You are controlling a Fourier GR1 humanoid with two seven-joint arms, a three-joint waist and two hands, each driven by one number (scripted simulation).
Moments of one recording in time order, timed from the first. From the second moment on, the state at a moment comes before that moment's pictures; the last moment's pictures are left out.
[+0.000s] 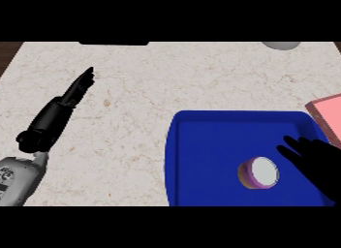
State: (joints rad) left arm -0.29 0.49 -0.26 -1.49 0.13 0.03 -0.09; right arm -0.07 -1.01 0.31 -2.40 0.21 0.45 0.72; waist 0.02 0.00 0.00
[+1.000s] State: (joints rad) left arm -0.24 0.44 -0.16 -1.51 0.06 -0.05 -0.09; right arm -0.24 -0.65 0.63 -2.22 0.54 0.54 0.90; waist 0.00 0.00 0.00
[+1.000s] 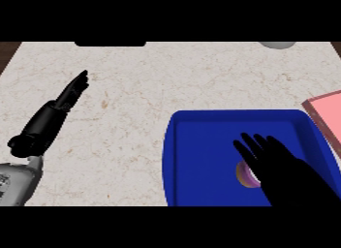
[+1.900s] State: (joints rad) left arm -0.23 0.35 -0.08 -1.51 -0.03 -0.12 -0.08; right arm -0.14 -0.51 0.58 -2.02 0.80 0.58 0.71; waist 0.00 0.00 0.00
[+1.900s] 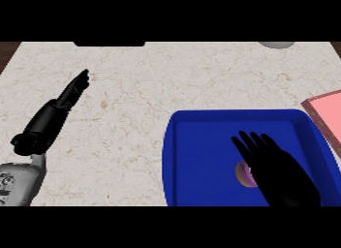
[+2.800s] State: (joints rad) left arm -0.23 0.29 -0.03 -1.51 -0.09 -0.18 -0.08; right arm -0.11 -0.46 0.51 -1.82 0.97 0.51 0.44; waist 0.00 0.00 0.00
